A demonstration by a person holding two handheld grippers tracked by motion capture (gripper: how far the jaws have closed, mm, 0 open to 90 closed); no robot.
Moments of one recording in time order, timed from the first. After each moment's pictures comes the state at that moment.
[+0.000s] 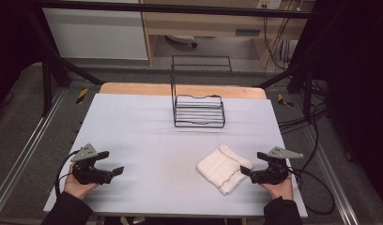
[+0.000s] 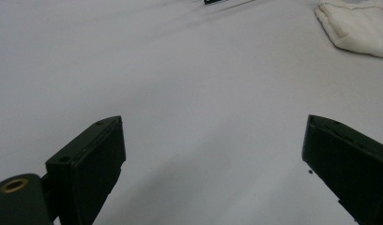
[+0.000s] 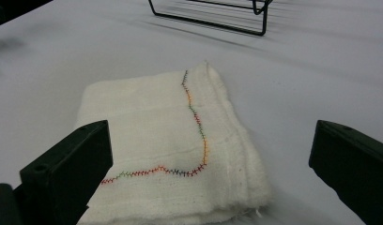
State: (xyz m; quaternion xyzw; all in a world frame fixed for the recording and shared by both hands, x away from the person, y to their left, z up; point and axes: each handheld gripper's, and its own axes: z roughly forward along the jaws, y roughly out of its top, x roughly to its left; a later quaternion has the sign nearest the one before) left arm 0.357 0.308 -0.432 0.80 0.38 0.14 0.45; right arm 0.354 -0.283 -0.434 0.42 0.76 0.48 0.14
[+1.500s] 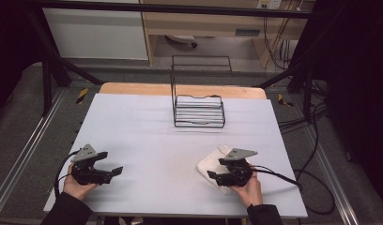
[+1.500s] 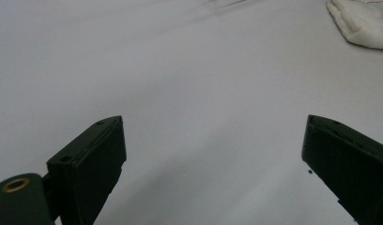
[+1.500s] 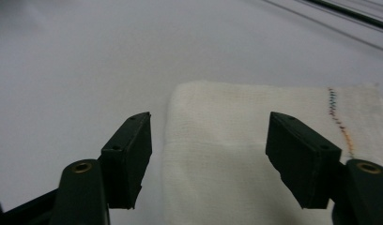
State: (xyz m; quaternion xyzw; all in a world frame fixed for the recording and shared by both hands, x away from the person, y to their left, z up) left arm 0.355 0.309 -0.433 0.80 0.39 0.15 0.44; right arm 0.354 -0.169 -0.431 0.35 0.83 0.41 0.11
